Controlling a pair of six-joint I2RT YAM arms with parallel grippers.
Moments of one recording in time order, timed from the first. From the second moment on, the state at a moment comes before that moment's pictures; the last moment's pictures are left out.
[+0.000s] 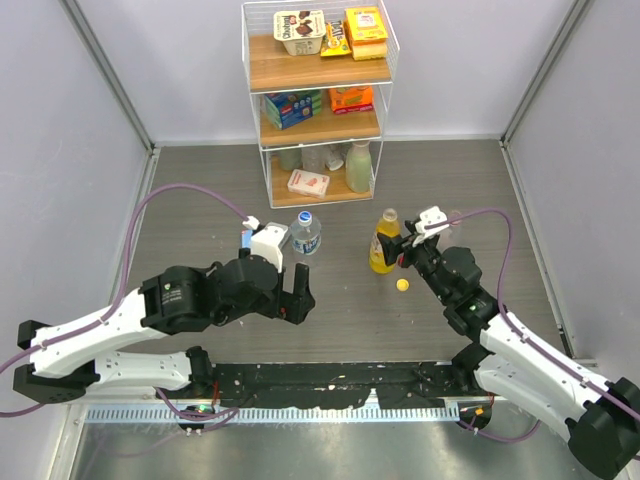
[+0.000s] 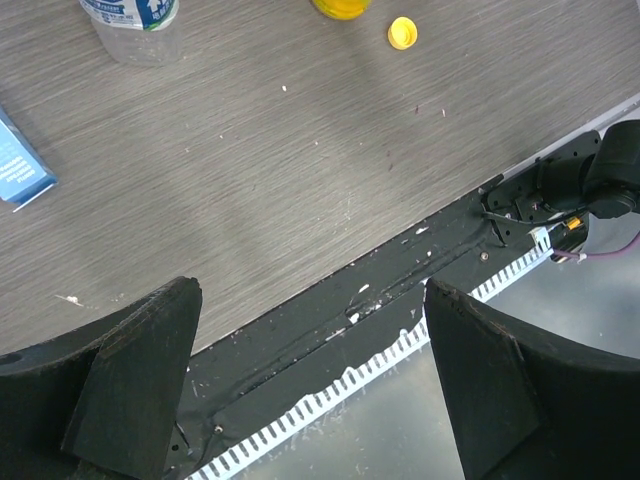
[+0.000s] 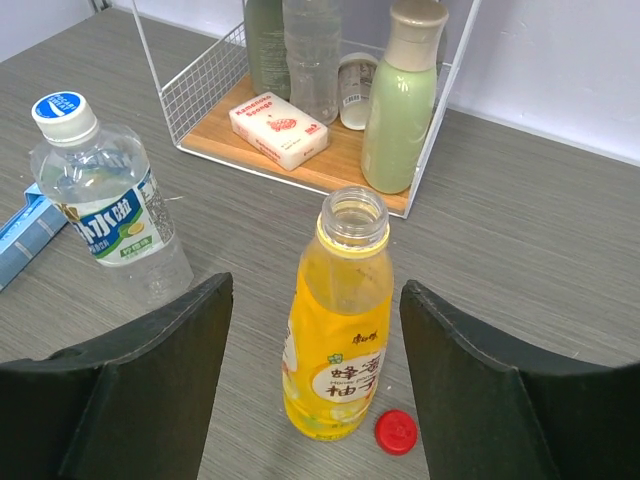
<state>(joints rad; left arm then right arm) -1.28 0.98 1.25 -1.00 -0.41 -0.77 0.60 0.77 0.42 0.33 0.14 -0.02</state>
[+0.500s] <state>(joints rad) -1.28 0.97 1.21 -1.00 -0.41 -0.82 0.60 0.77 0.70 0.13 0.06 0.00</state>
